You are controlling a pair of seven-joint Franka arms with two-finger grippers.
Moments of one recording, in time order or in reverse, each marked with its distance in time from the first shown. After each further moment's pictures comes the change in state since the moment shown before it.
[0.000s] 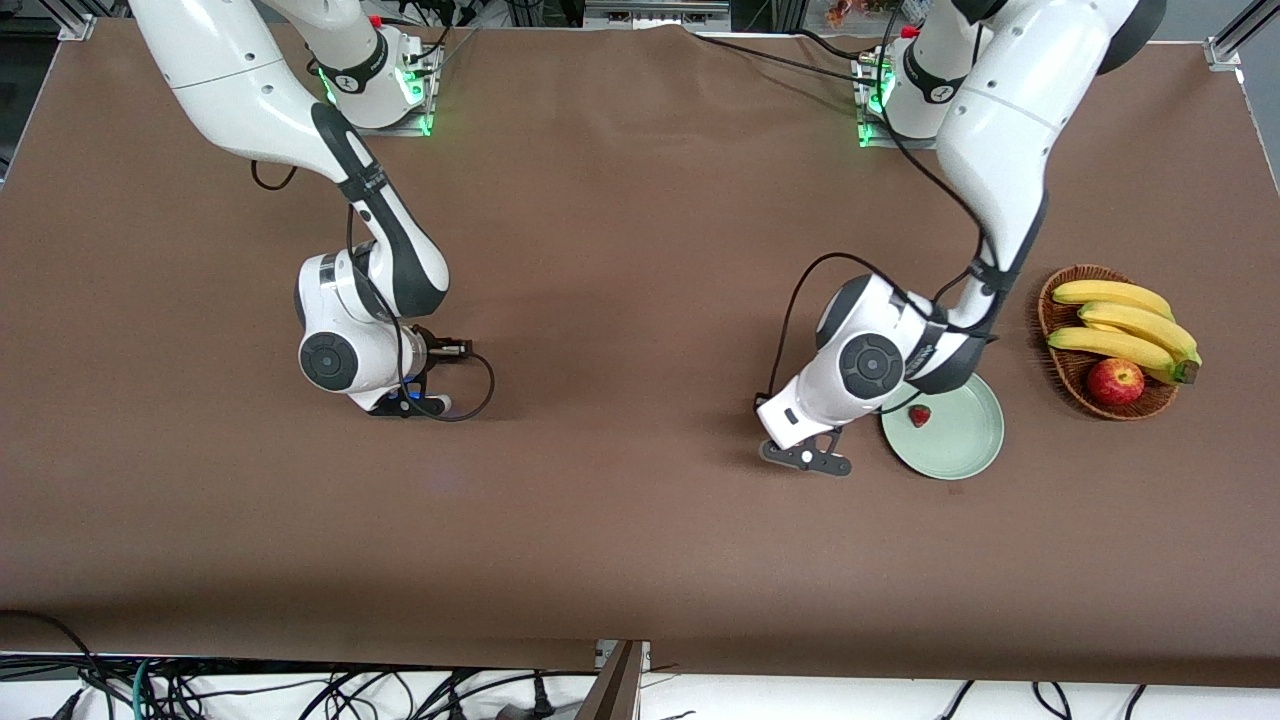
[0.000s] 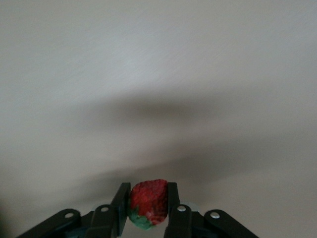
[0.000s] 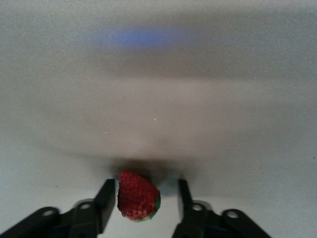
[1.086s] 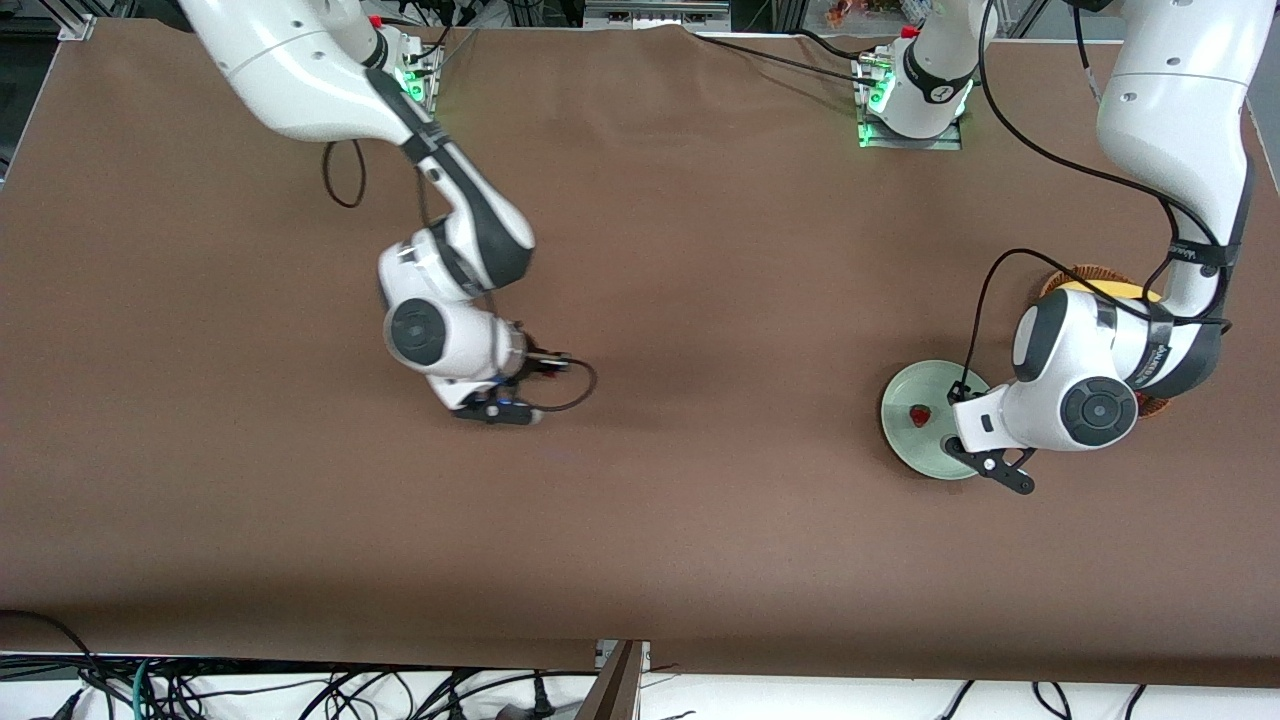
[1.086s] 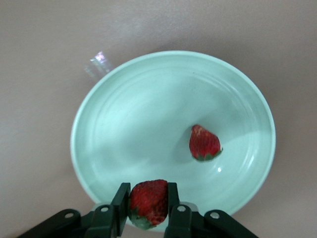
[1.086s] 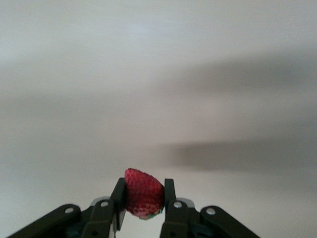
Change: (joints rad) left arm 0.325 -0.062 0.012 -0.089 0.127 -0.103 0.562; right arm 0.139 0.120 0.199 0.323 0.013 0.170 0.476
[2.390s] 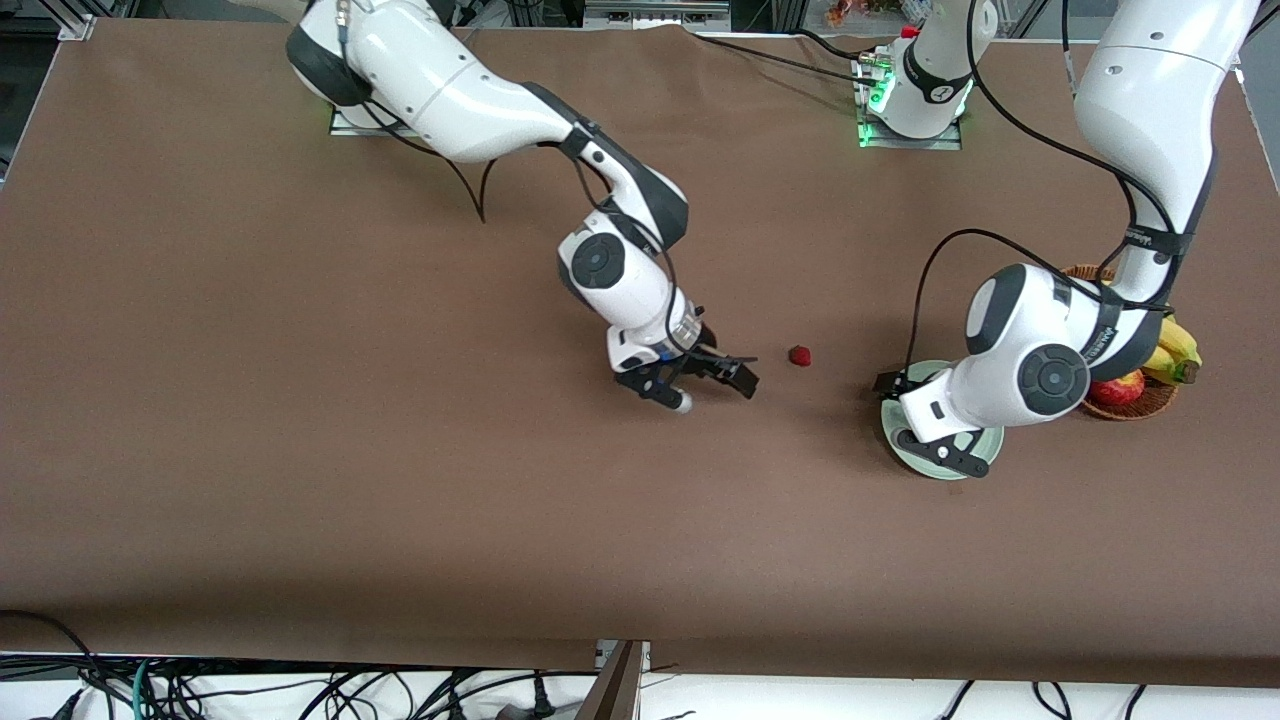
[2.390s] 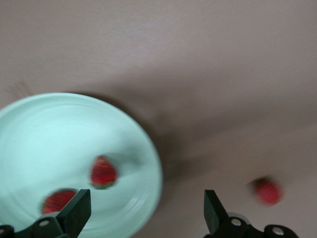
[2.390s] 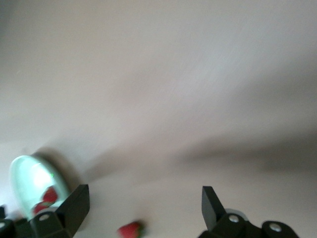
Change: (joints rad) left arm 0.018 -0.055 -0.179 -0.050 -0.095 0.027 -0.351; right arm 0.213 0.246 -0.009 0.408 -0.114 0.180 0.465
